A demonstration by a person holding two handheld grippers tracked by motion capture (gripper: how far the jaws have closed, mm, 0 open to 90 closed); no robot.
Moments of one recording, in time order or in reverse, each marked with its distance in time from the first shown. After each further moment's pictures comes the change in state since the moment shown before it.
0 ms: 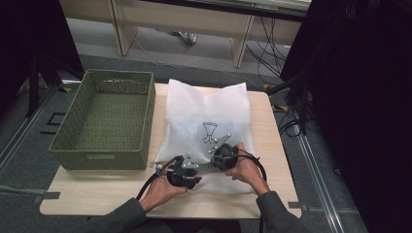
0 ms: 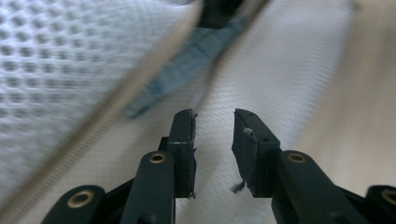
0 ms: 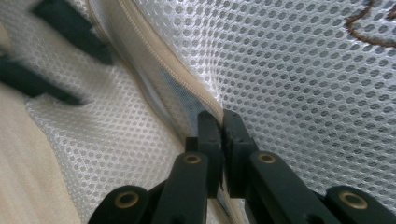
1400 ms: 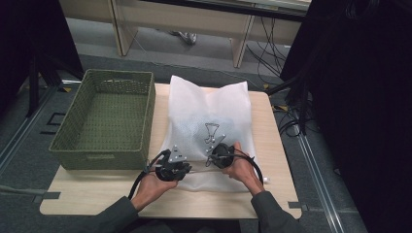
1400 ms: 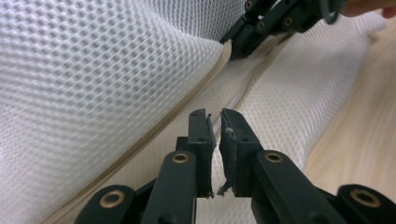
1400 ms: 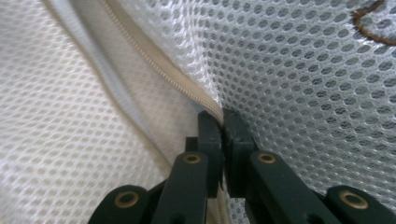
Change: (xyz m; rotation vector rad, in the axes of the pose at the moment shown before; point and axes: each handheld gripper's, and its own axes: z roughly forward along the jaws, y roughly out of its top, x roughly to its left) left arm 0.019 -0.005 -0.033 -0.085 0.087 -0.023; right arm -0.008 0.000 0.025 0.069 -0.093 0.027
